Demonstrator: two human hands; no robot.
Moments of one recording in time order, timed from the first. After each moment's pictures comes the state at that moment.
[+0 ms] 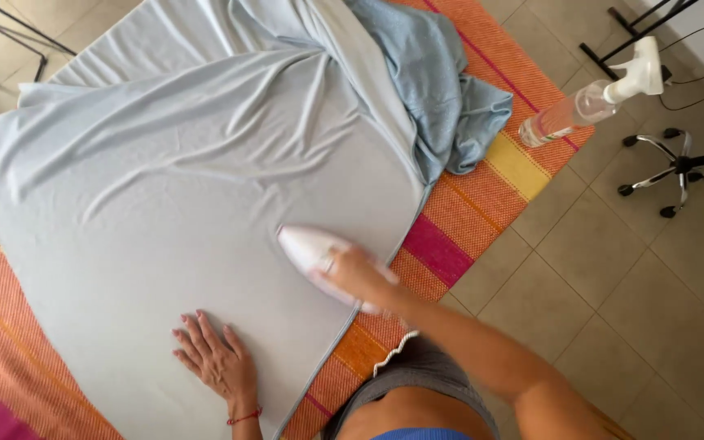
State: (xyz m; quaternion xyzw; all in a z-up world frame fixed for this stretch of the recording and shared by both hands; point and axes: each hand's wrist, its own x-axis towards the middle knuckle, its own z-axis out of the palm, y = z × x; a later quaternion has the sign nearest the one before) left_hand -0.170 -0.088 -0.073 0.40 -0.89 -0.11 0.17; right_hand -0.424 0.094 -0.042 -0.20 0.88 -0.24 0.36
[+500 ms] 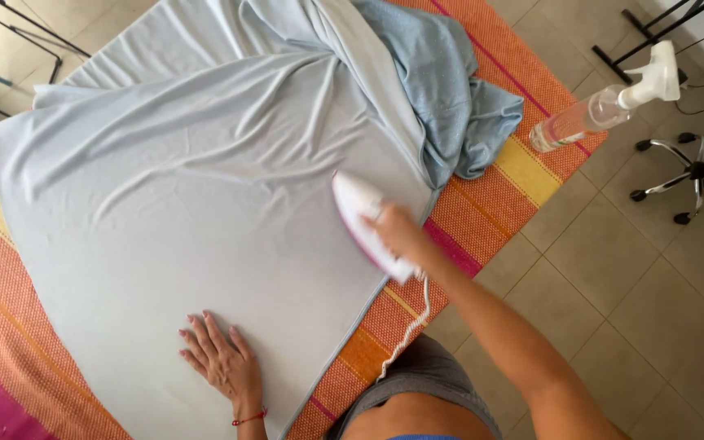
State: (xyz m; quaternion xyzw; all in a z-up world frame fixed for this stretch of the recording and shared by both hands) left_hand -0.175 -0.091 -0.075 0.41 -0.89 -0.11 0.16; right_hand -0.519 0.116 -0.002 -0.06 0.88 -0.30 0.36
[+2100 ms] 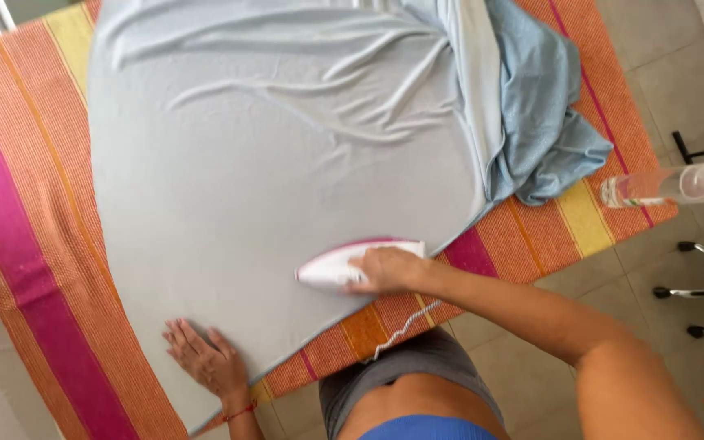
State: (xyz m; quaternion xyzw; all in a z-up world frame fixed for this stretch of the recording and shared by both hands) left_hand -0.054 -0.028 -0.081 0.57 -0.79 -0.07 0.22; right_hand -0.446 0.088 -0.012 -0.60 0.67 -0.01 0.44
